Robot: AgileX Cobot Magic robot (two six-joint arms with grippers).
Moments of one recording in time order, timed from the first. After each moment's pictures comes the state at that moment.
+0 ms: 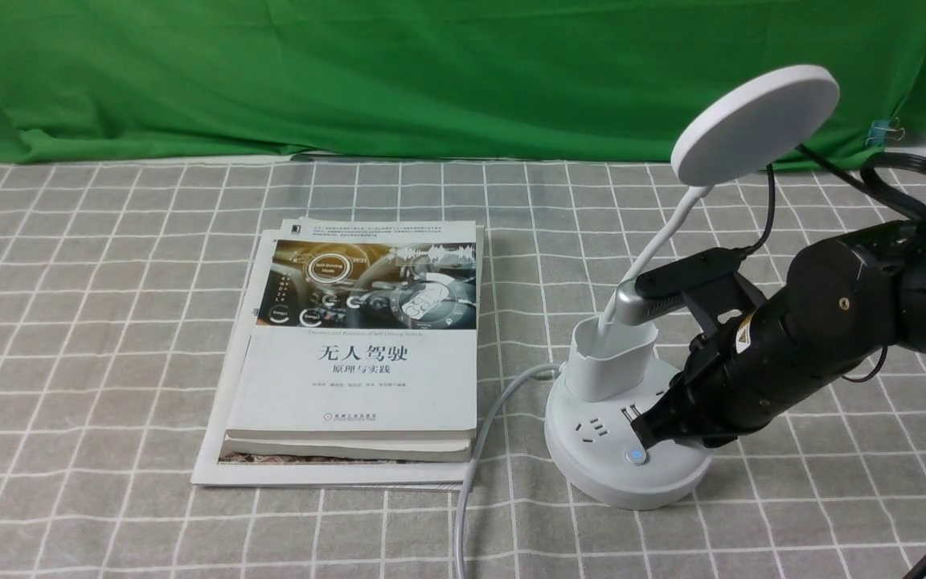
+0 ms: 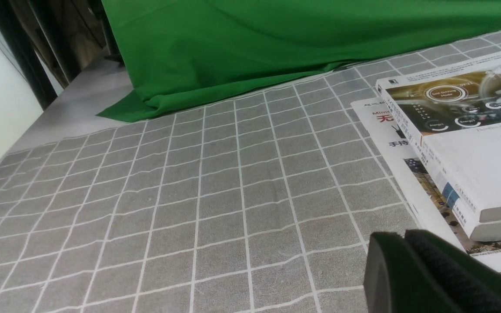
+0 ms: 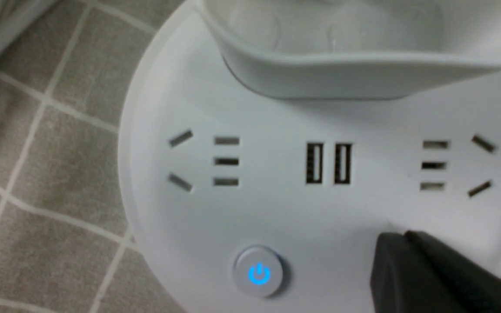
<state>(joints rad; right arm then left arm) 0.46 1.76 -1.00 0.05 0.59 -0.10 0.02 0.00 0.01 0.06 0.23 0.22</state>
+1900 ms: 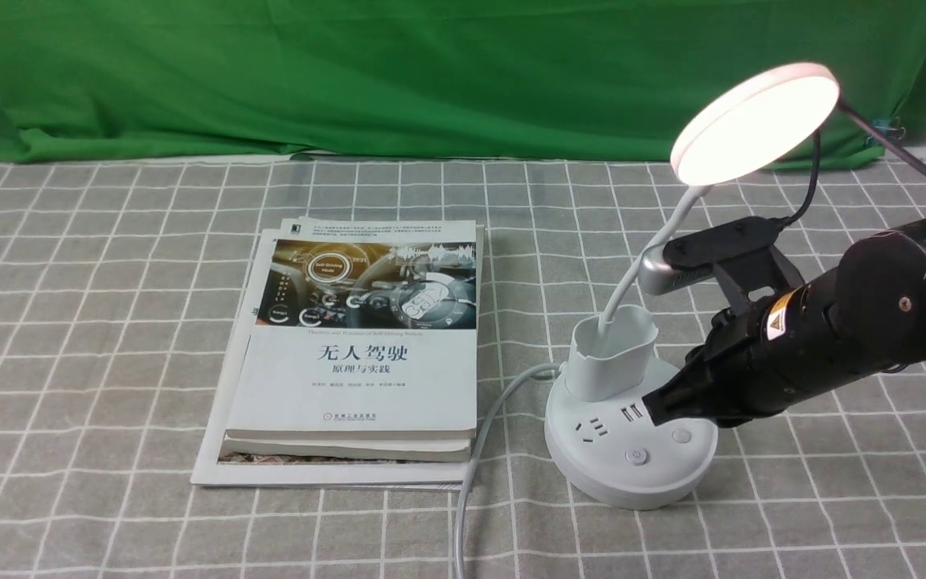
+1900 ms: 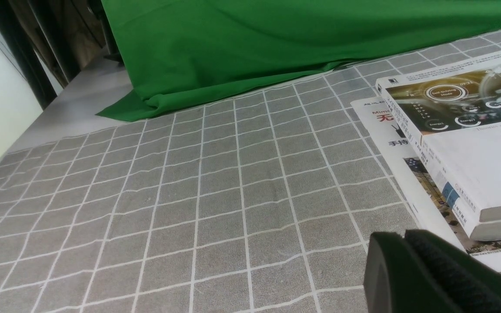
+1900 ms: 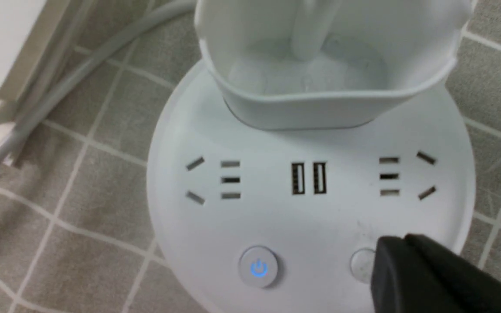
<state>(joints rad) 0.46 1.63 -0.97 0.05 0.52 -0.05 0.02 0.00 0.01 0.06 0.23 0.22</state>
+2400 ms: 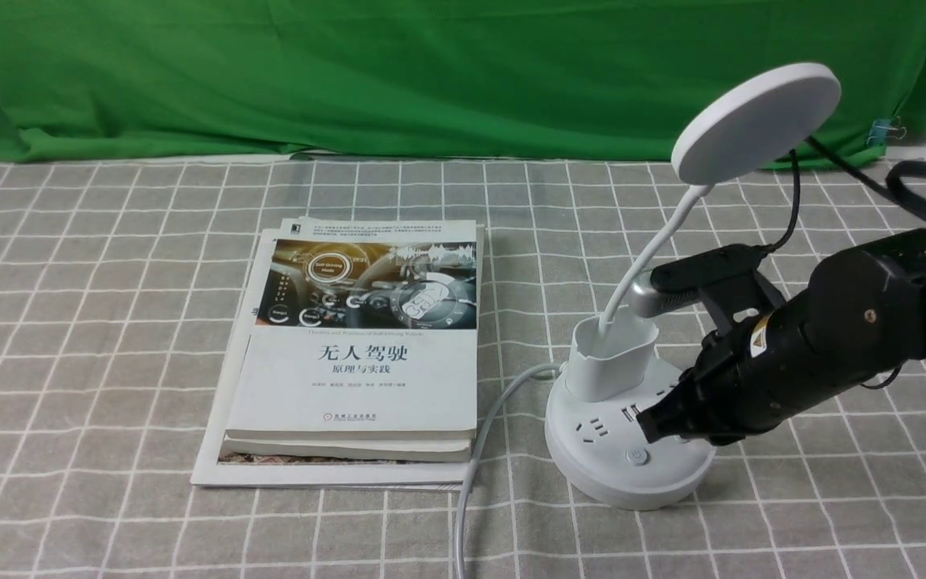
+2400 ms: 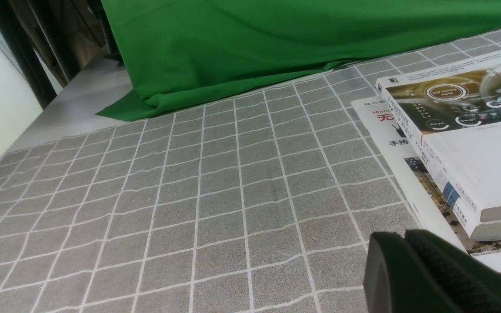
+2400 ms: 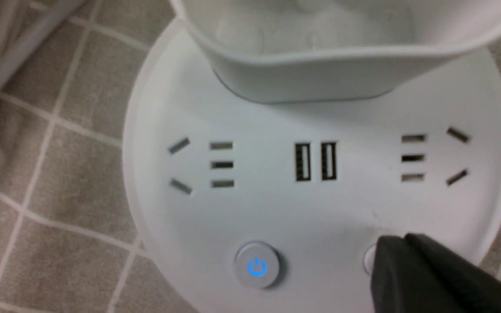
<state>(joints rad) 0.46 1.65 -0.97 0.05 0.54 -0.03 0.02 0.00 0.01 0.06 0.23 0.22</state>
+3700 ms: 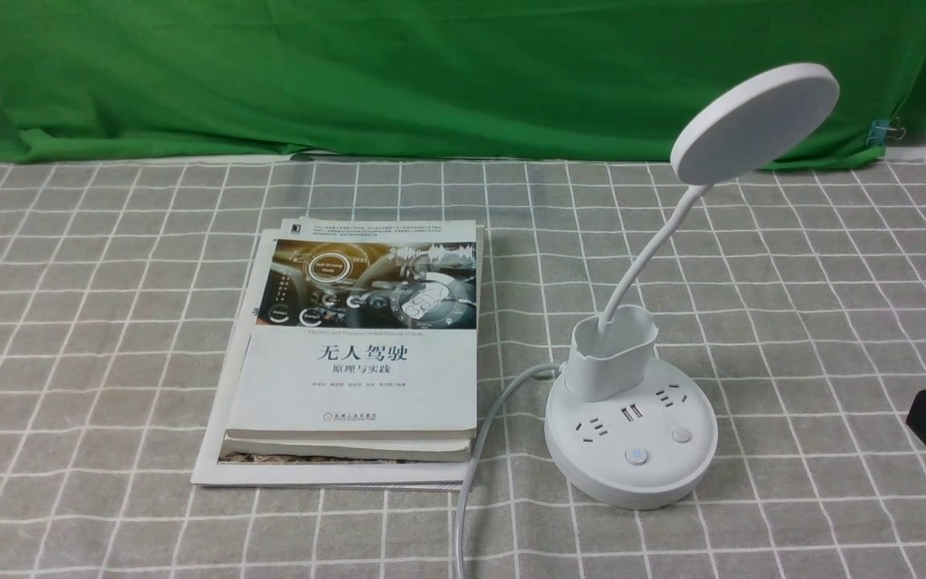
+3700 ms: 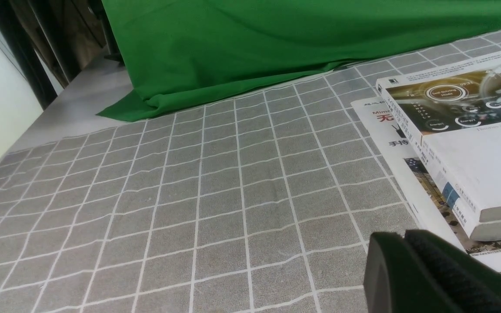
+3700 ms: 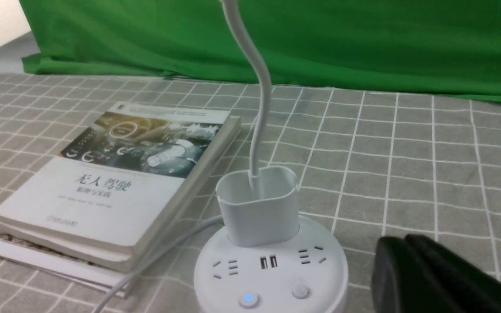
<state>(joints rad) 0.42 0.54 -0.28 0.02 0.07 0.10 0.02 0.00 0.01 0.06 0.23 0.22</state>
